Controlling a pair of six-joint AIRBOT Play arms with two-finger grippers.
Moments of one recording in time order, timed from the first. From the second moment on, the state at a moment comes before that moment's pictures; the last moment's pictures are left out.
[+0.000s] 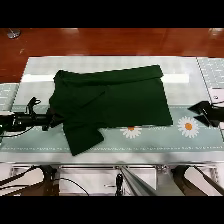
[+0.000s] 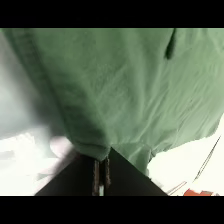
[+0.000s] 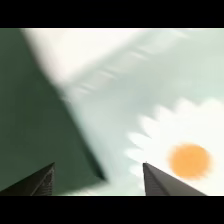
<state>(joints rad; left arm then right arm) 0.43 -1.30 0.53 0.61 -1.13 -1.07 -0.69 -1.07 0.71 -1.00 1.16 1.32</state>
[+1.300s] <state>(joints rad) 0.42 -1.17 0.81 0.38 -1.15 -1.06 -0.23 -1.29 1.25 -0.96 1.22 1.41</state>
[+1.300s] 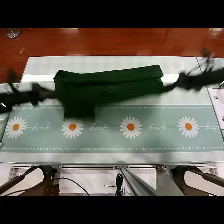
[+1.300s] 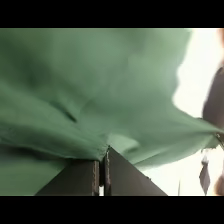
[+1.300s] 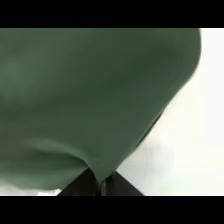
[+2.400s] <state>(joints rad) 0.42 -0.33 1.51 1.18 -1.05 -1.38 -0.22 -0.52 1.86 -1.43 1.60 1.59</state>
